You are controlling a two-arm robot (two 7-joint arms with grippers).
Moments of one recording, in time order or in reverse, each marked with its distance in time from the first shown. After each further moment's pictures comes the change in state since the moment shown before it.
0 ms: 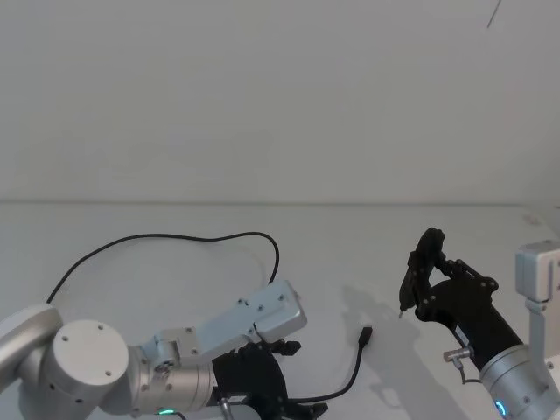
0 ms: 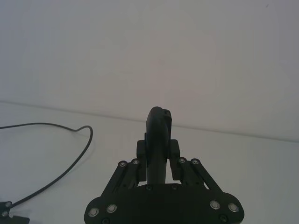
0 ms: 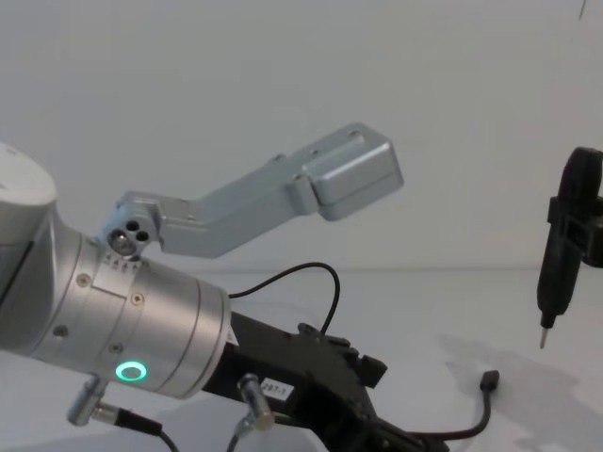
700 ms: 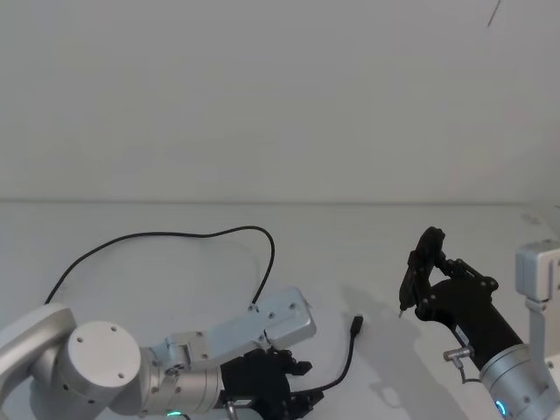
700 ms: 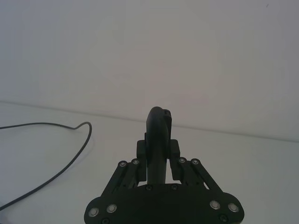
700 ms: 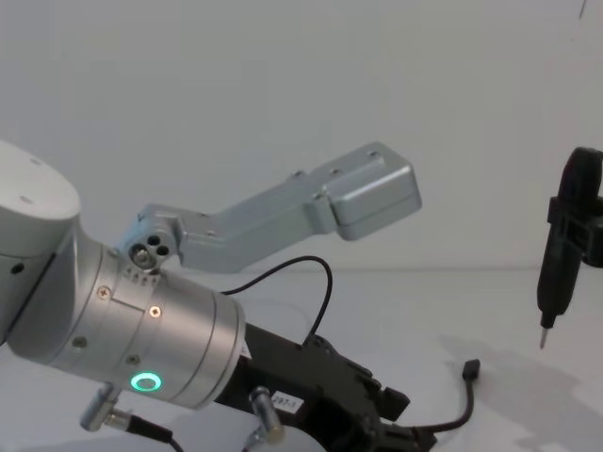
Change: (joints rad) left arm -0.021 -0.016 0.032 0.027 0.038 -0.004 -0.008; right arm 0.000 0.000 0.000 0.000 0.000 0.000 0.000
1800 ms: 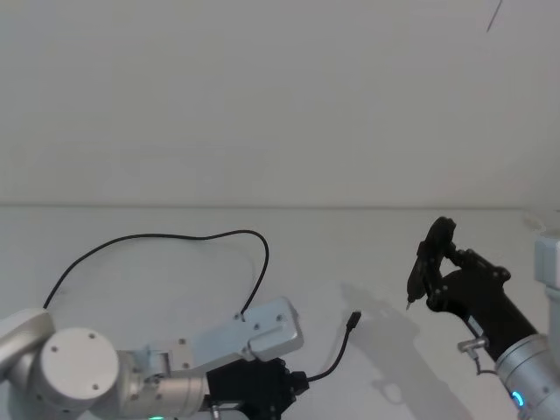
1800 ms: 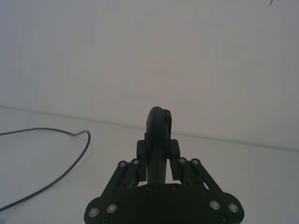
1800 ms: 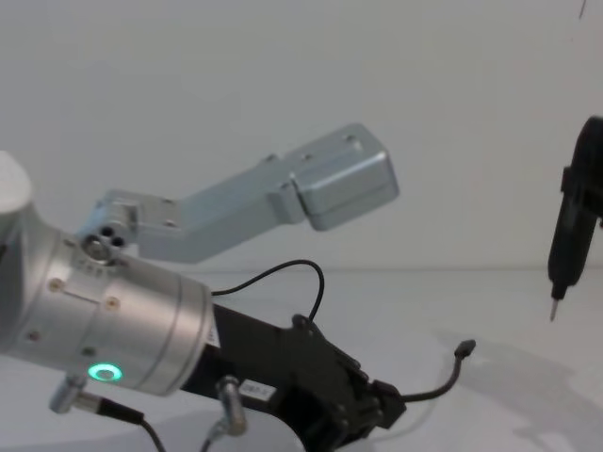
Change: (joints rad) left arm 0.012 0.056 -0.012 -0.038 0.027 -0.096 -0.025; right arm 0.008 0.020 0.032 -0.039 0.031 0.037 0.032
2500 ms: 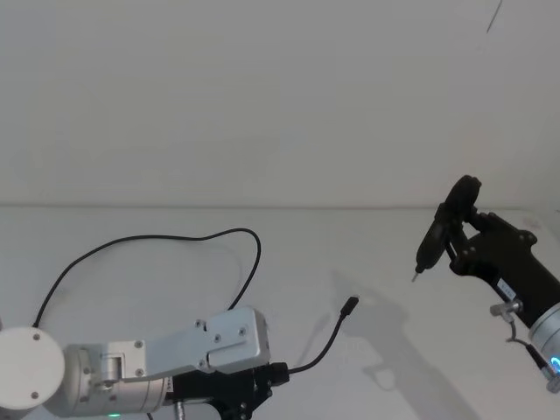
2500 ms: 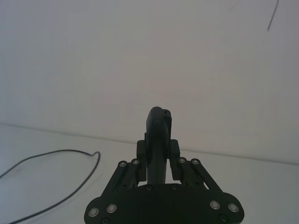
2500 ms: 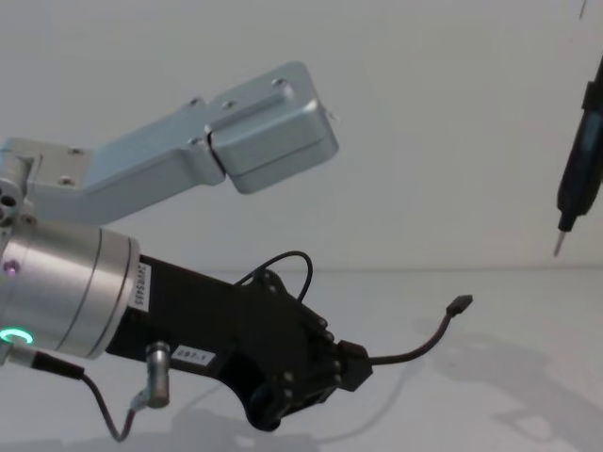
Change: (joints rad) left arm 0.030 0.116 -0.045 -0.101 0.036 -0.143 -0.039; right arm 0.014 0.023 0.083 -0.126 0.139 0.146 0.062
